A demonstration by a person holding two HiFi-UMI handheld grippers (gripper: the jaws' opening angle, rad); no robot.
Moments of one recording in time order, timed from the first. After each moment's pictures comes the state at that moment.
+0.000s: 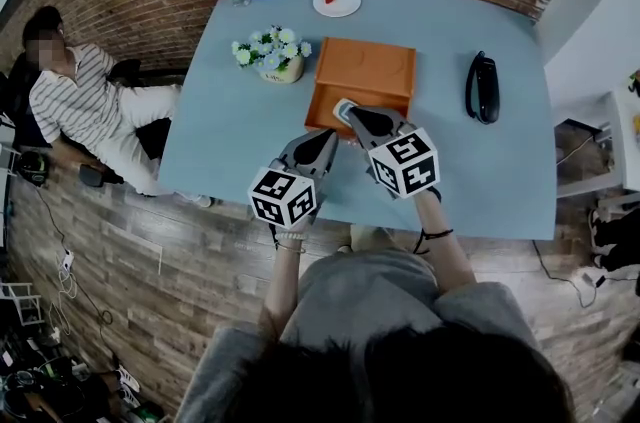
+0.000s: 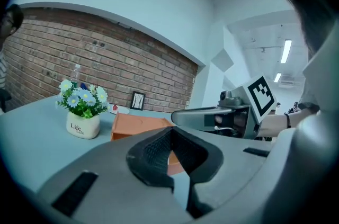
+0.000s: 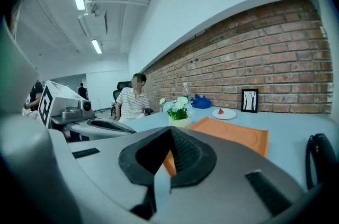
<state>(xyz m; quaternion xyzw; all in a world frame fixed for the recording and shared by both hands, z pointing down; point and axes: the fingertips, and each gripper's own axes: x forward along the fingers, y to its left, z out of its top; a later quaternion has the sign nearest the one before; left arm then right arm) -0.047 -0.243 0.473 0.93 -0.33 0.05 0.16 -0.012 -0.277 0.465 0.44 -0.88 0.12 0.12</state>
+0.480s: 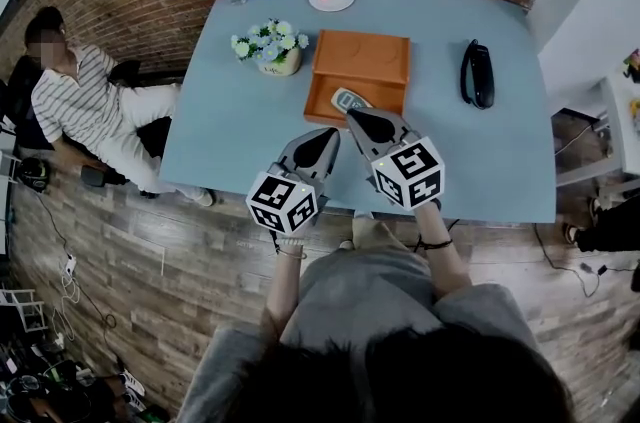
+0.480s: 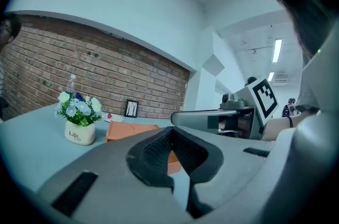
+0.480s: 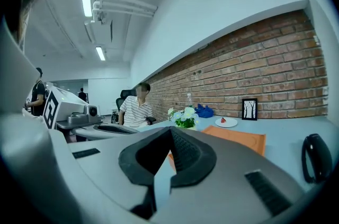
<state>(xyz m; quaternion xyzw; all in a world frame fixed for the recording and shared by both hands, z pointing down) -0.049 -0.202 0.446 0.94 -0.32 0.02 0.12 -0.022 -0.227 0.432 0.44 -0.89 0.09 0.08</state>
